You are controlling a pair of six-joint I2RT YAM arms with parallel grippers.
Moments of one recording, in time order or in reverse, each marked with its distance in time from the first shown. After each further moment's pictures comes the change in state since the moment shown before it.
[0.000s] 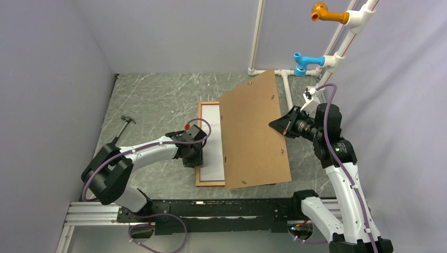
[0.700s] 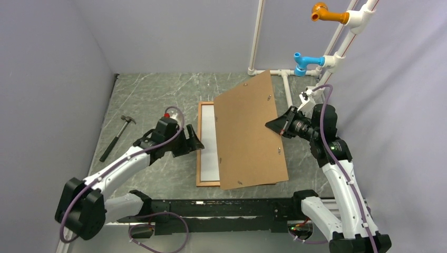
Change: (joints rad) left arm 0.223 -0.307 -0.089 0.182 0.232 0.022; right arm 0.000 0.008 -0.051 0.076 -0.040 0.037
